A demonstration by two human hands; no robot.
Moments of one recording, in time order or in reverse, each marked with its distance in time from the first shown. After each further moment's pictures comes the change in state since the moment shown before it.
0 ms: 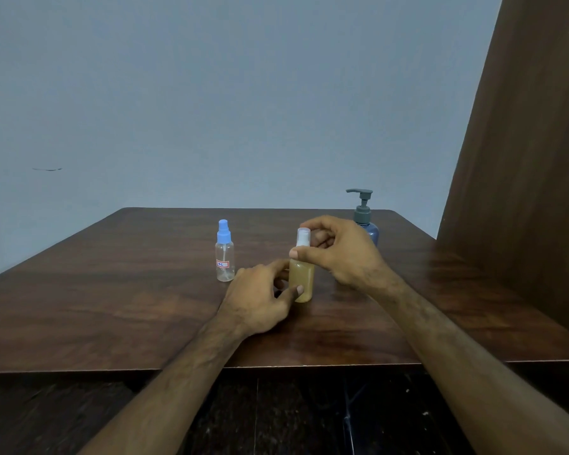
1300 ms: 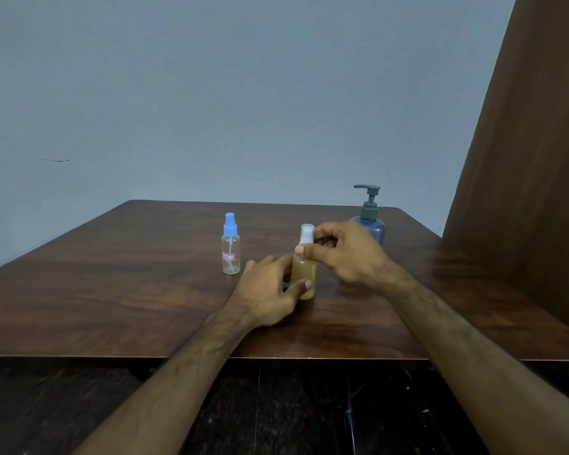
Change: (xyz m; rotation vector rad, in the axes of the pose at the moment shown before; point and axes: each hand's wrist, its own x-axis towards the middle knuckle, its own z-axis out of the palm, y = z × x) left_hand 0.008 -0.011 0.008 0.091 -0.068 0.062; right_hand 0.000 0.002 -0.001 -0.092 -0.096 -0.003
